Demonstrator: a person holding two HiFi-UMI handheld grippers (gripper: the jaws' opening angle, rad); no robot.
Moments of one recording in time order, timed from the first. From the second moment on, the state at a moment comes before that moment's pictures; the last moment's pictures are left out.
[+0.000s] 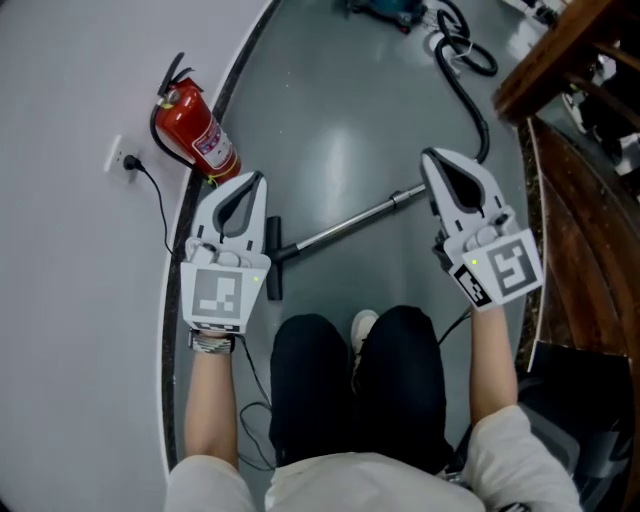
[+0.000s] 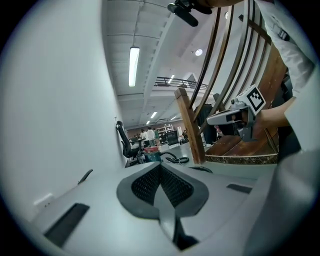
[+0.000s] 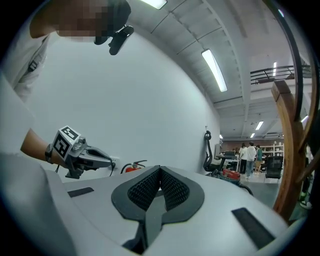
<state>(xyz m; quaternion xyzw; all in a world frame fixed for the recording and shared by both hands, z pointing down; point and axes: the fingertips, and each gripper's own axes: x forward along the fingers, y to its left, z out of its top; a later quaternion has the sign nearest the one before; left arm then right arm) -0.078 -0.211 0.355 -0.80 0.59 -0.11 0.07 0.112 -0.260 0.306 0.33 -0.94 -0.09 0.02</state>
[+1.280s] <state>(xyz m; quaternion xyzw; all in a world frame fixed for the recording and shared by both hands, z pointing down) -0.066 -0.139 -0.126 -0.81 0.58 -0.08 0.05 0.088 -0.174 -0.170 0.33 -0.94 -0.07 0.00</state>
